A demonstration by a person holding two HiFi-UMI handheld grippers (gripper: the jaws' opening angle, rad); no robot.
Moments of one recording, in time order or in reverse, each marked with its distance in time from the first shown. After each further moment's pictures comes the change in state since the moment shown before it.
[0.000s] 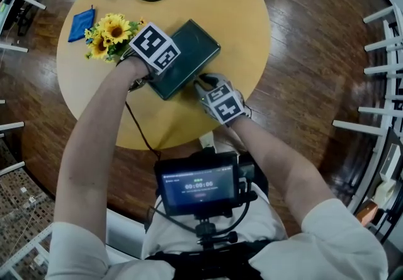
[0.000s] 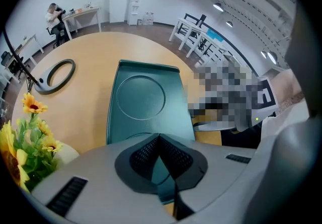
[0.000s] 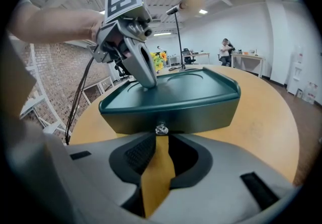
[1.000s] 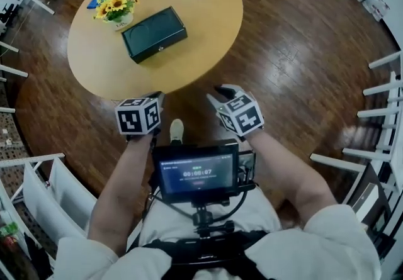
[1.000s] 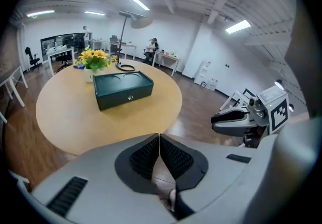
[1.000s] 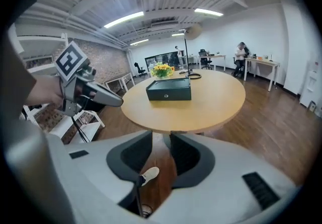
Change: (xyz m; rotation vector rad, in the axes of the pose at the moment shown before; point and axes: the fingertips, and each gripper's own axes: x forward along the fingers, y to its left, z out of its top) left arm -0.011 -0.240 -0.039 -0.758 -0.626 0.546; right arm -0.234 -0.056 -0.109 -0.157 0.019 0.177
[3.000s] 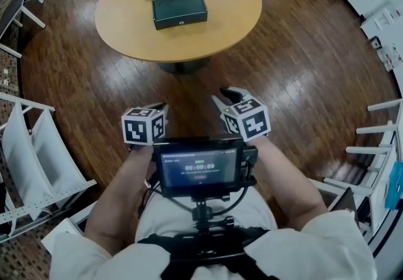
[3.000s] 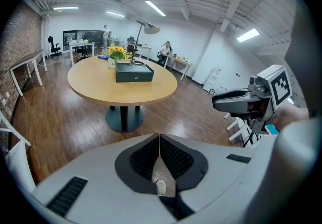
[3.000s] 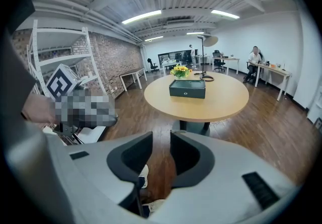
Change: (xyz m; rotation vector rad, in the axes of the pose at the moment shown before) left arm -0.104 -0.074 -0.122 -0.142 -0.037 0.108; right arm -0.096 0.061 -0.036 -0.128 0.029 0.073
